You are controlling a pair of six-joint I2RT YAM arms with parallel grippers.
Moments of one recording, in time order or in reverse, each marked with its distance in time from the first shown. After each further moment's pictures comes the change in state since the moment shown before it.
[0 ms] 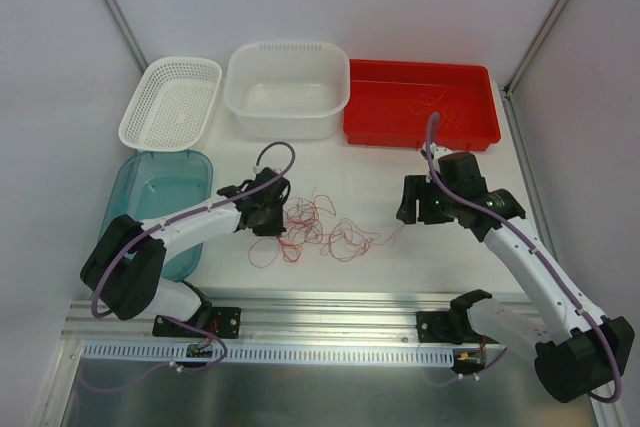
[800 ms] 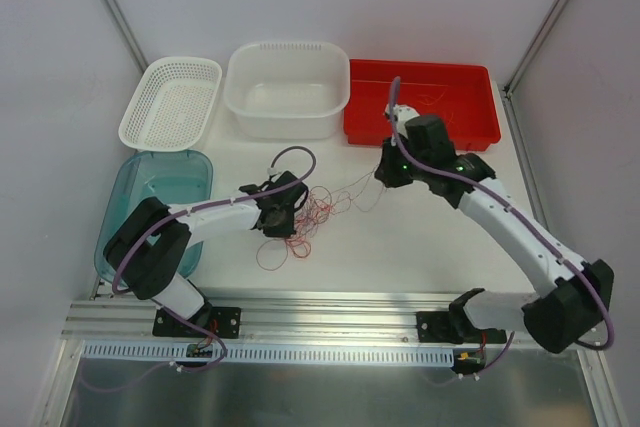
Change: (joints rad) left arm -0.097 0.151 0.070 -0.004 -0.108 -0.019; right arm 0.200 0.306 0.275 0.210 0.037 -0.034
